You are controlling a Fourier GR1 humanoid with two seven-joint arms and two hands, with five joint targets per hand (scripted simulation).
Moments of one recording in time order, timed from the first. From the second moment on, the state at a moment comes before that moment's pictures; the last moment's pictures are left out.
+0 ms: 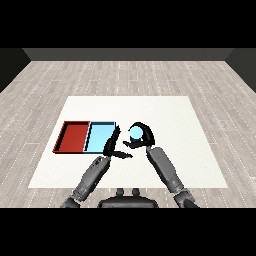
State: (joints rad) left arm -0.35 0.00 -0.37 -1.09 0.24 0.20 -0.41; right arm -0.48 0.00 0.27 -1.21 -0.17 -0.16 -0.32
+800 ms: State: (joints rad) left arm -0.43 0.00 -0.46 -1.01 0.34 0.26 -0.43; right arm -0.50 0.00 0.38 -1.23 -0.20 -0.22 -0.32
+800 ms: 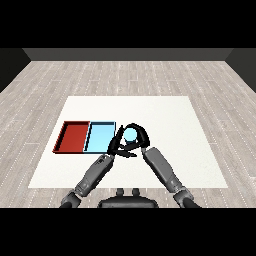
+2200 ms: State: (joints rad) left arm -0.46 0.04 -0.52 -1.01 0.19 0.51 -0.39; right arm -0.59 -0.03 0.61 -1.20 -0.30 -0.36 -0.33
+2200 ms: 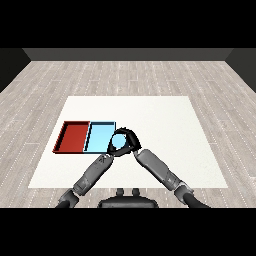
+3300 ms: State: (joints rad) left arm -0.48 0.01 -0.51 -0.93 0.36 0.46 -0.45; right arm -0.54 -0.01 0.54 -1.25 -0.35 -0.30 -0.29
